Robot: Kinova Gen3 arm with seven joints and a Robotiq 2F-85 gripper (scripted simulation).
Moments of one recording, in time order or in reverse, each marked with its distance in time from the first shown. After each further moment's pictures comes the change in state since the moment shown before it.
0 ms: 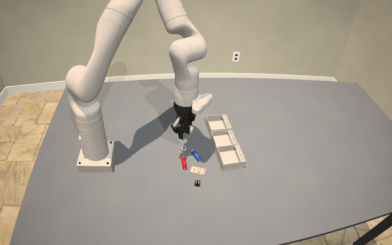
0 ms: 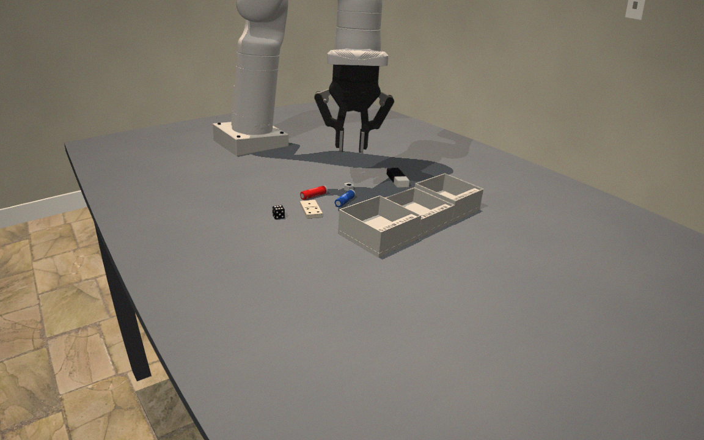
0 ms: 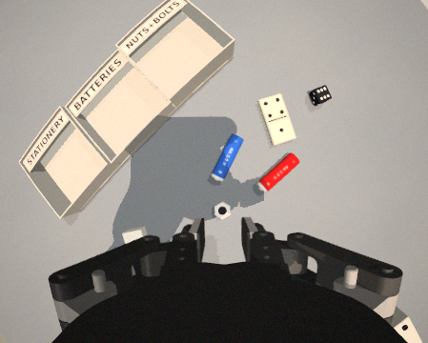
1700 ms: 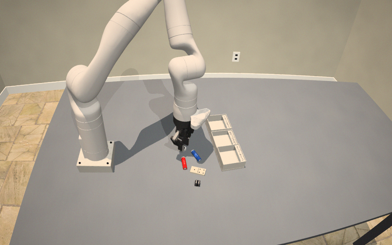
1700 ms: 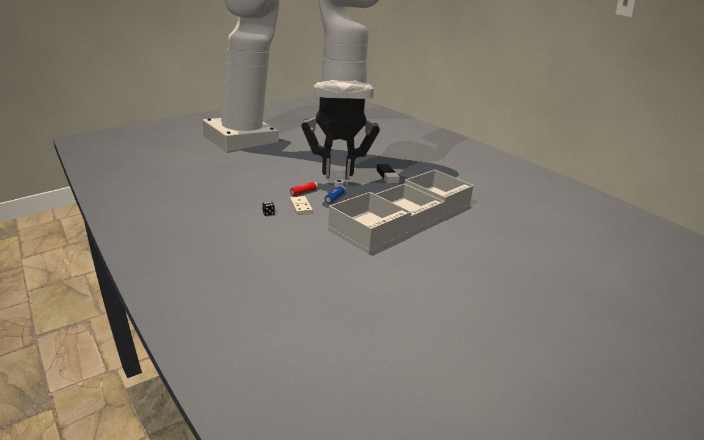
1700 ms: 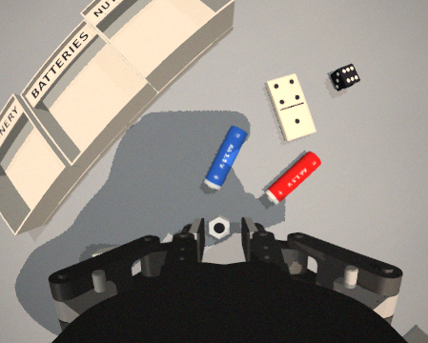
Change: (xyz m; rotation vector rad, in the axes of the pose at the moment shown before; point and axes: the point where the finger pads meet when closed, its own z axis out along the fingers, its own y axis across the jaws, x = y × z) arm 0.001 0.003 0.056 0.000 0.000 0.002
